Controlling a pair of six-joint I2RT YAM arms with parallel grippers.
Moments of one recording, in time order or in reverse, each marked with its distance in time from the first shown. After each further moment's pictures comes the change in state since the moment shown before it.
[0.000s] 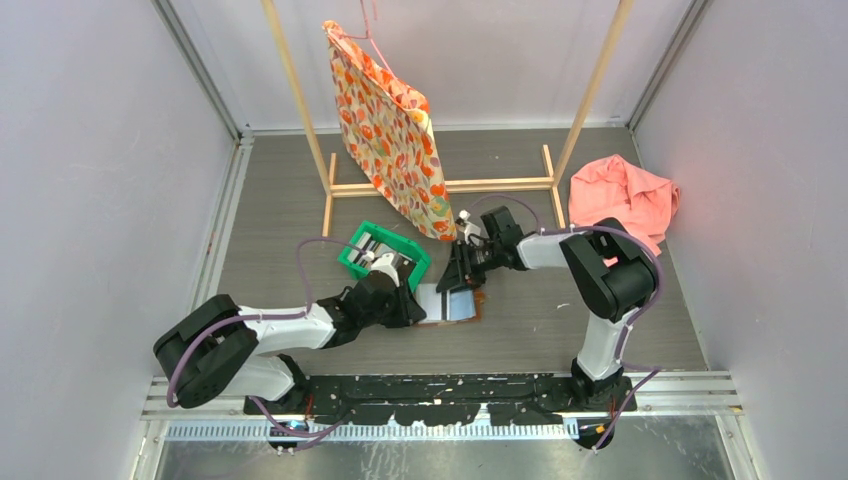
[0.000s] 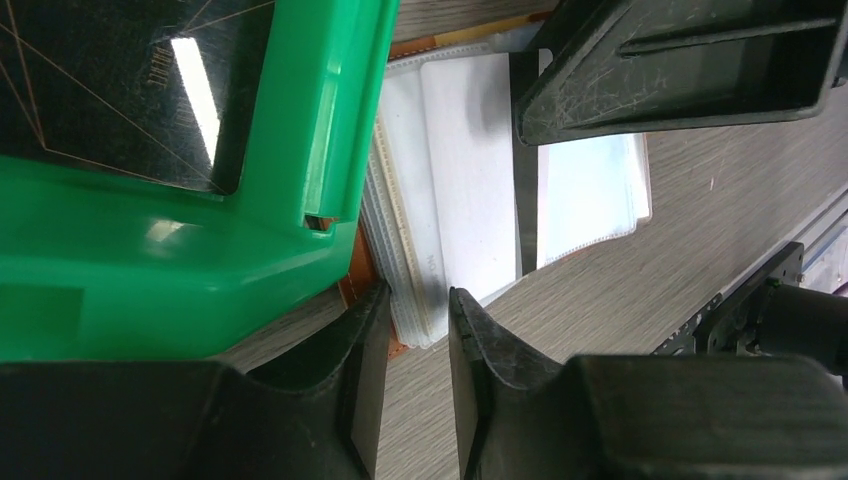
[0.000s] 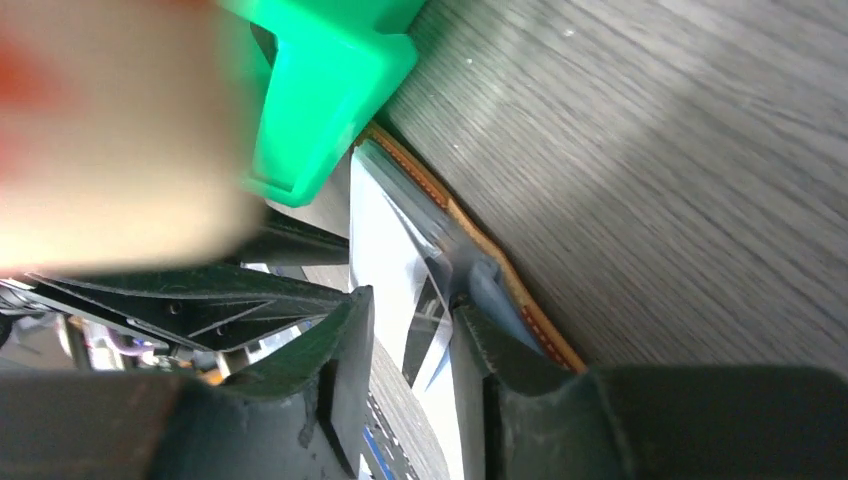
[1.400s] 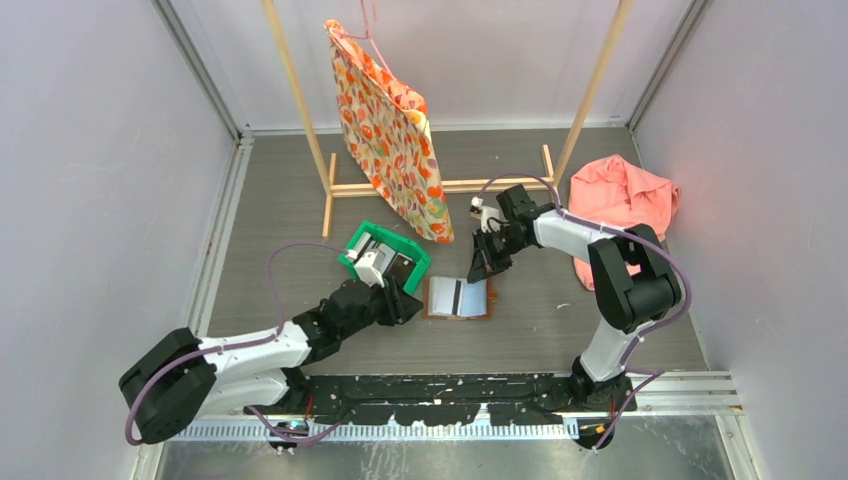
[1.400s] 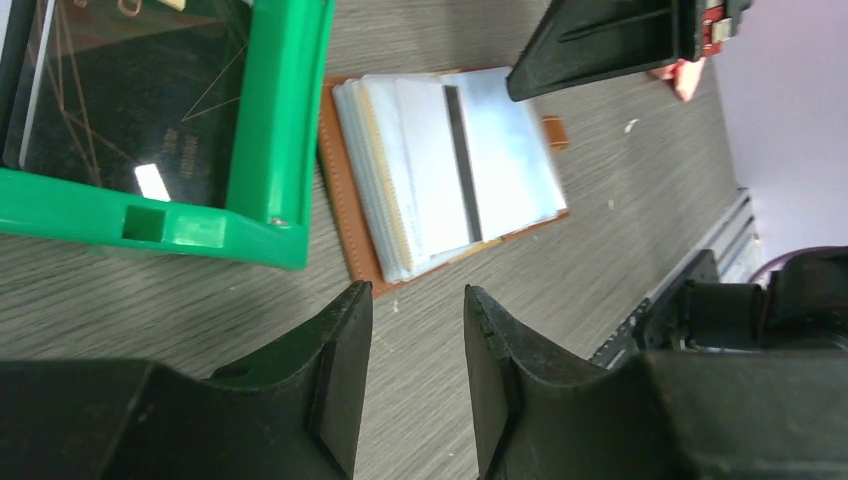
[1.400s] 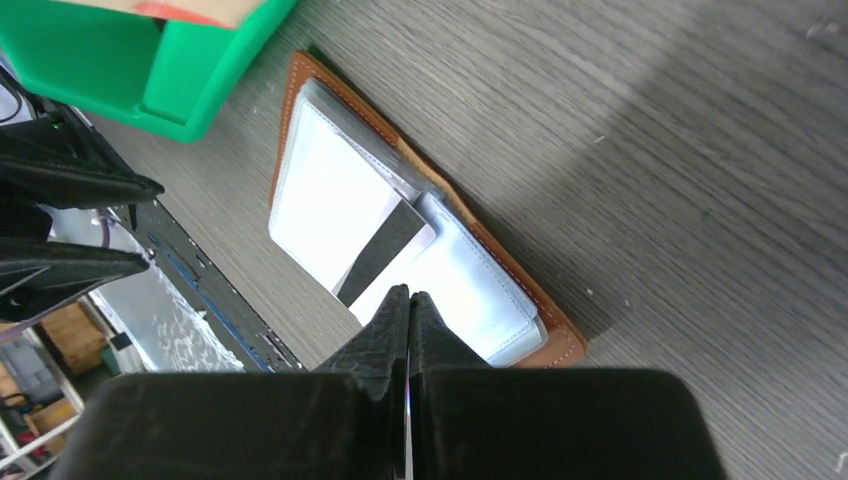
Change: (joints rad) left arm 0.000 -0.281 -0.131 0.129 -0.038 0.061; right arm -0.095 -0.119 0.208 -0.595 0.208 -0.436
